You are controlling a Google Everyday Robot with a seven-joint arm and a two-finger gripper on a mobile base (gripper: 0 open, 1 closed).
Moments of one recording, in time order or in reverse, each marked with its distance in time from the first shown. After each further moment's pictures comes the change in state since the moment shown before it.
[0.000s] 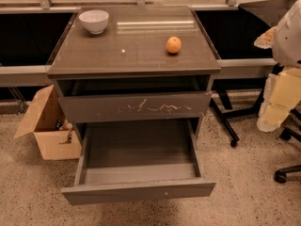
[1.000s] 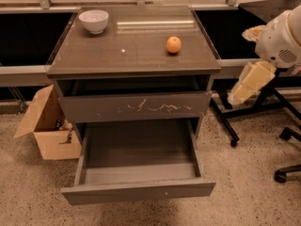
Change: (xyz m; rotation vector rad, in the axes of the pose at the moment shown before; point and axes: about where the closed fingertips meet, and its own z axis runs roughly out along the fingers) arm -0.013 -0.081 0.055 0.111 -0.295 0.083
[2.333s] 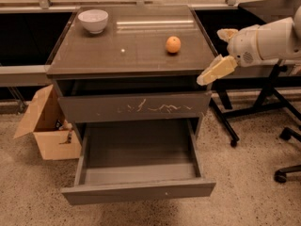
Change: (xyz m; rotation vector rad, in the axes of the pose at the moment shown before) arm -0.029 -0.075 0.095 0.016 -0.405 0.103
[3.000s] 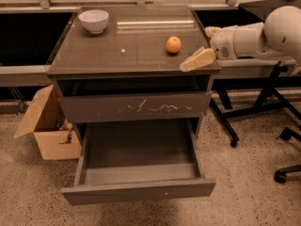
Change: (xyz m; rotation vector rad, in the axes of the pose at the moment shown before) arm -0.007 -0.051 0.067 0.047 -0.117 0.097
